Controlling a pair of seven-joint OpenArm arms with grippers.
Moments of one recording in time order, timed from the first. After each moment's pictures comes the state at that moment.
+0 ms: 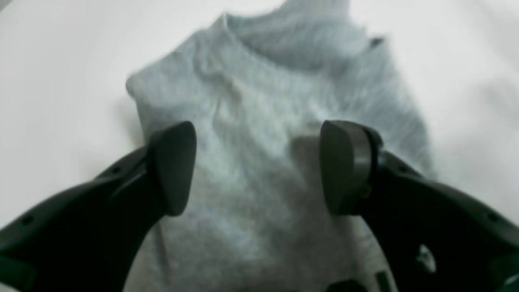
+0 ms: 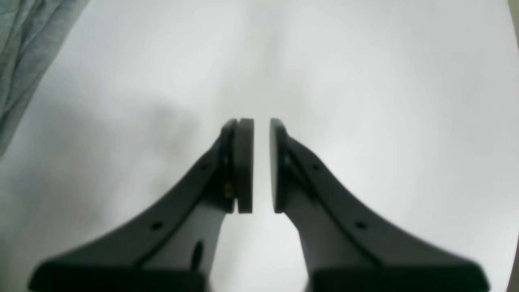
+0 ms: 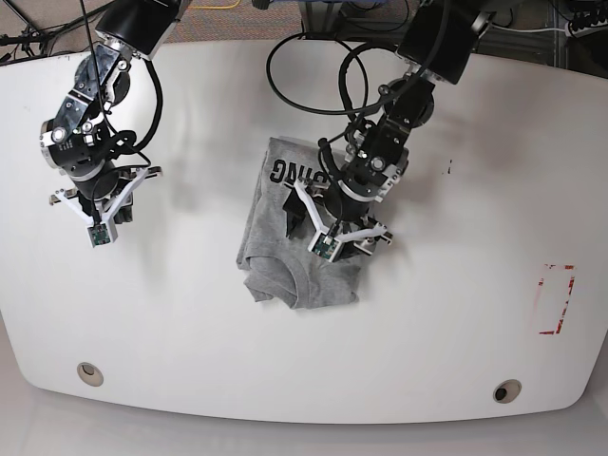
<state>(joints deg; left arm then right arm) -6.5 -0.7 26.0 83.5 3.1 -3.1 26.1 0.6 6.0 31.0 106.2 7.1 40.9 -61.0</state>
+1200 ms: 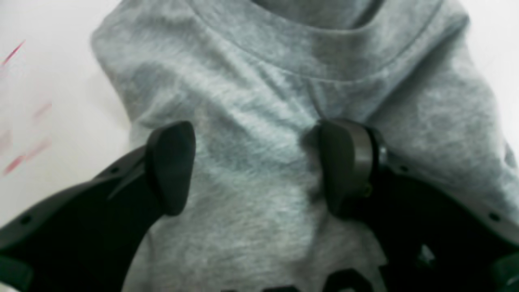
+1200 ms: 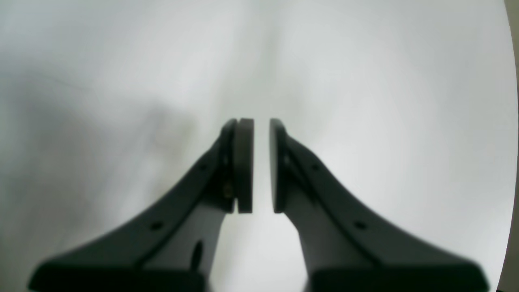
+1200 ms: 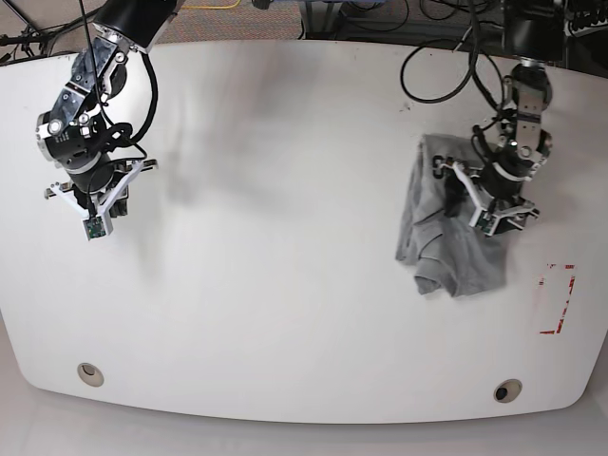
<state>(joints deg) 3.3 -24.8 -1.0 78.4 0.9 -23.0 17.2 -1.3 6.9 32.0 108.0 7.7 41.1 -61.2</state>
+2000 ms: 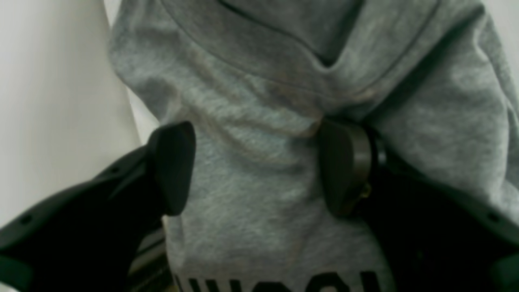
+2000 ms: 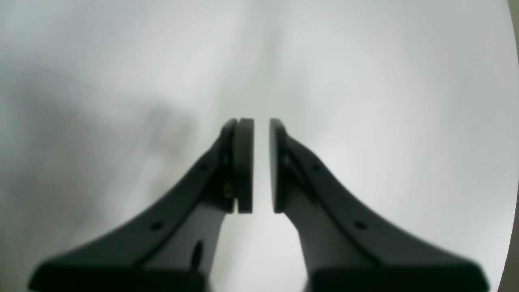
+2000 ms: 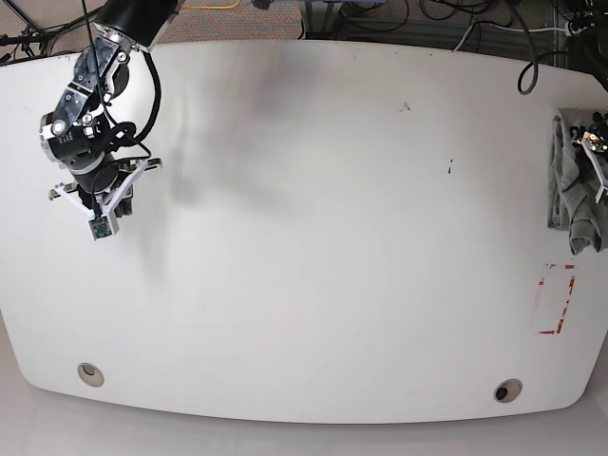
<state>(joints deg) 6.4 -44.0 -14.3 60.5 2.7 -31.0 15.6 -1.6 6.8 30.4 108.1 7.6 41.1 -61.2</state>
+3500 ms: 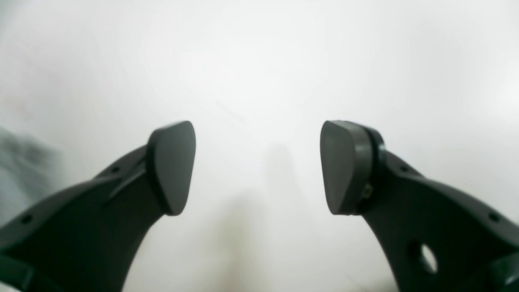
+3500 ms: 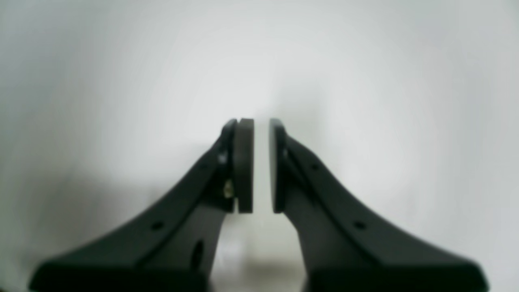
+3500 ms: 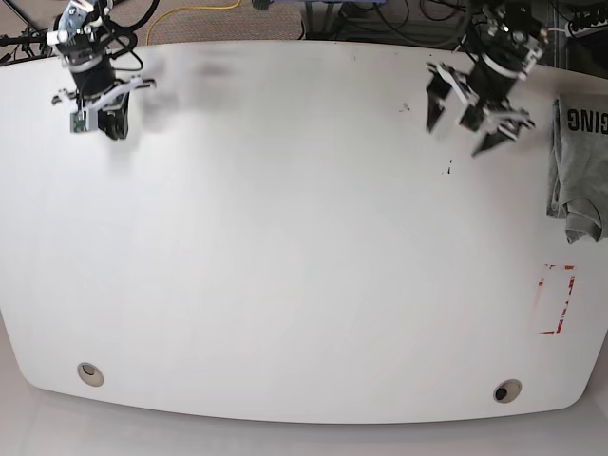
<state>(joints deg) 39.2 -7.2 -14.0 114.7 8.1 -30.7 13.4 -28.5 4.8 41.2 101.2 13.8 41.4 -24.4</state>
